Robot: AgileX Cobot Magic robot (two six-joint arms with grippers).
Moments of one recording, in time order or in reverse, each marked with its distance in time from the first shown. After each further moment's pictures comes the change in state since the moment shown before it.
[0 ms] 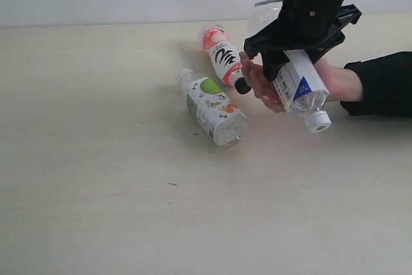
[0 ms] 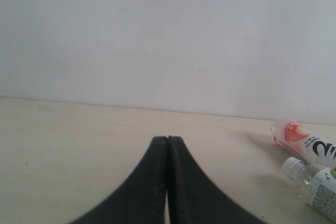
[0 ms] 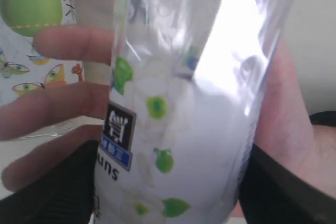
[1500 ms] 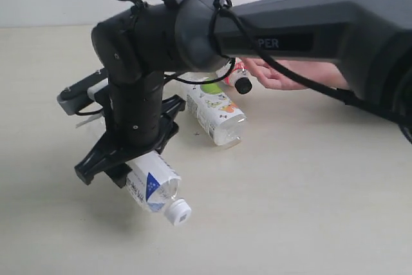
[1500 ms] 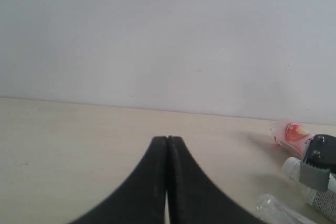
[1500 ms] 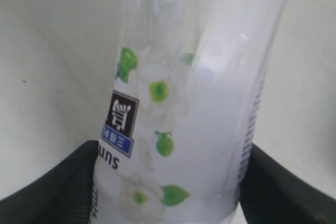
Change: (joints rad) left arm 0.000 0.000 0.000 0.000 0.000 0.000; right arm 0.514 0.330 -0.212 0.140 -0.057 -0.019
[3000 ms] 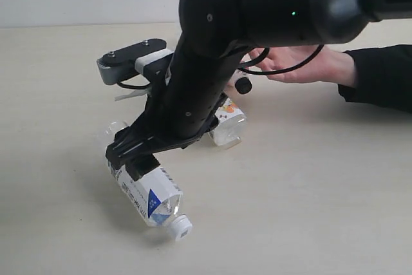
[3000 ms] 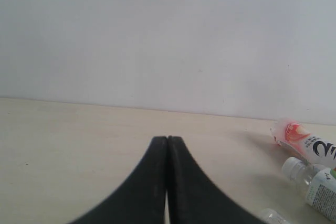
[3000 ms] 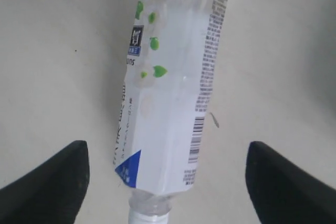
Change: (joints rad) left arm 0.000 0.000 0.000 0.000 0.000 0.000; right arm -0.082 -0.319 0.368 0.199 -0.196 -0.121
